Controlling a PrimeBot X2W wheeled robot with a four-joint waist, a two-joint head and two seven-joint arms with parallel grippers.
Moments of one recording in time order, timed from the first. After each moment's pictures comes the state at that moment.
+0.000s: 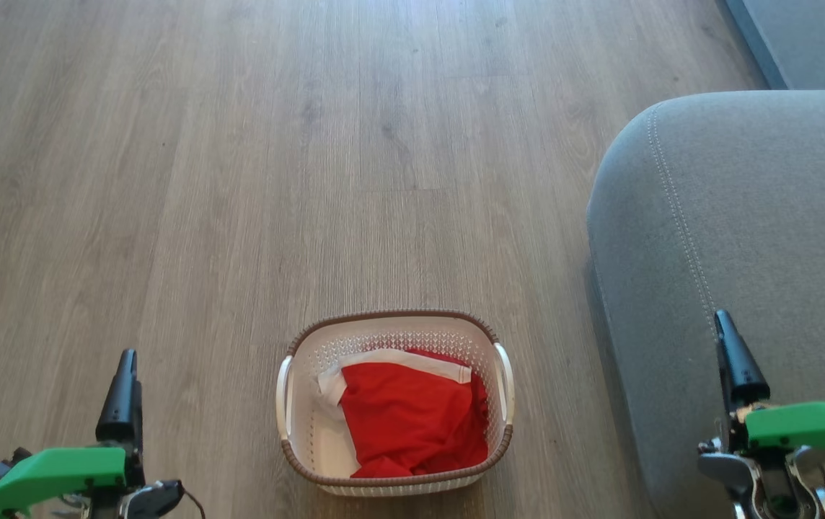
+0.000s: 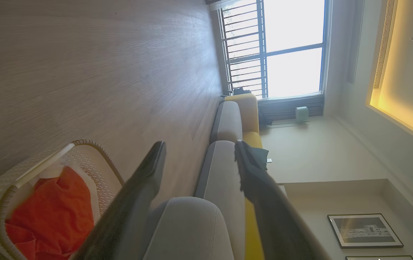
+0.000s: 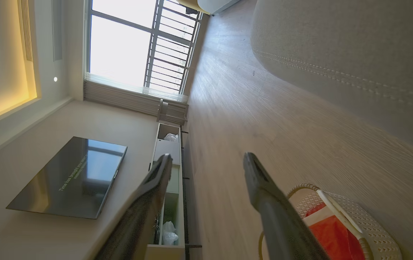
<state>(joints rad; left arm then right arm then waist) -0.02 0.03 0.17 0.33 -1.44 -0.12 0.02 -0.02 -0.03 -0.13 0.28 1.35 0.13 0.02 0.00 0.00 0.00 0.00</state>
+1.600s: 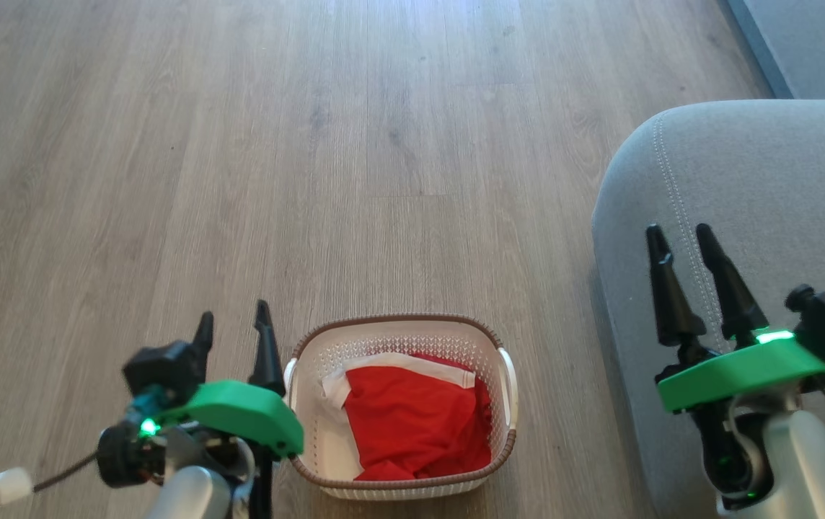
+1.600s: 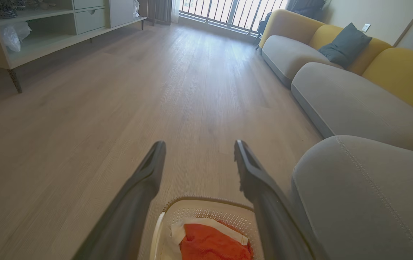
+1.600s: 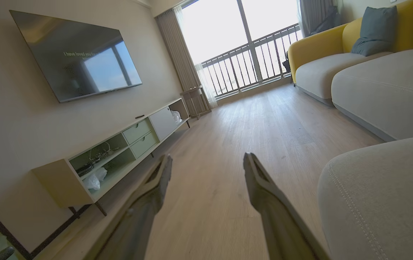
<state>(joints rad) -0.08 0.18 -0.39 0.02 -0.55 0.44 -0.12 -0.09 -0.10 0.05 0.02 0.53 0.13 -0.12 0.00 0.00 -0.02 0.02</state>
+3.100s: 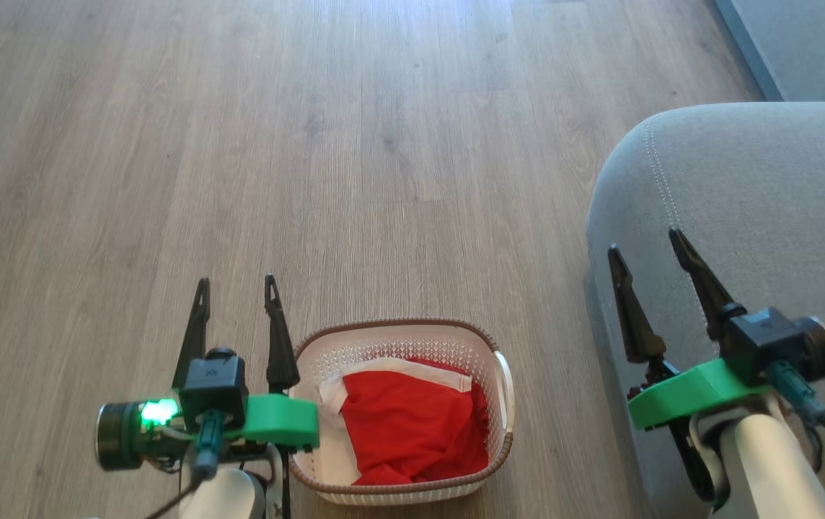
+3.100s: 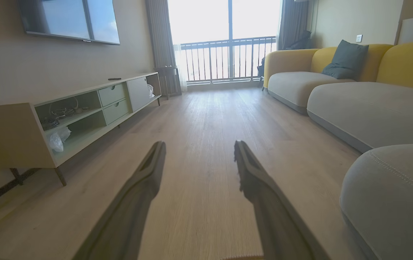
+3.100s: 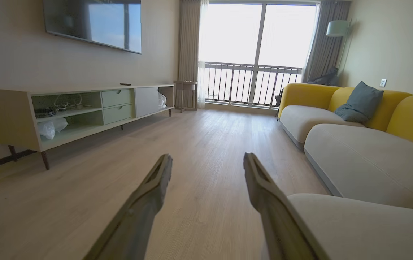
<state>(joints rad) -0.09 0.11 -0.39 0.04 -0.15 0.48 -0.25 -0.11 -0.09 0.09 0.10 0.07 0.13 -0.25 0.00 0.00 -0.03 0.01</state>
